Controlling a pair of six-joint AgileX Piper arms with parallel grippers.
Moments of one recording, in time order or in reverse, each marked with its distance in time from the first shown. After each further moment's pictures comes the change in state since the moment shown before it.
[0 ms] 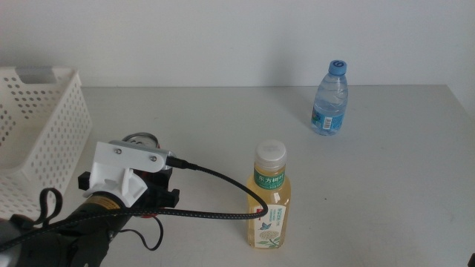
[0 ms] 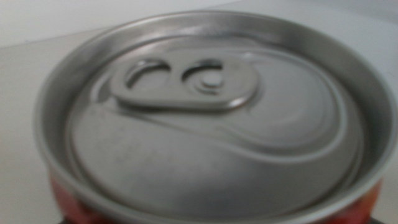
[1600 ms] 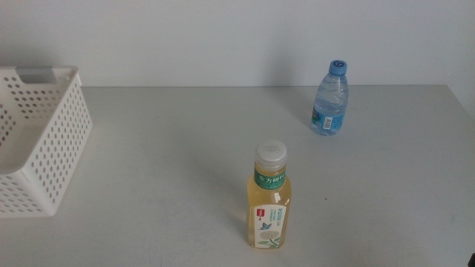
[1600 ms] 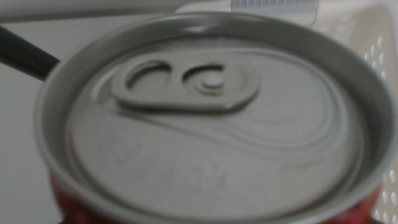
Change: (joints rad) left arm 0.777 -0.086 -1.088 0.418 1.700 0.084; right arm 0.000 0.000 0.000 0.000 0.000 0.000
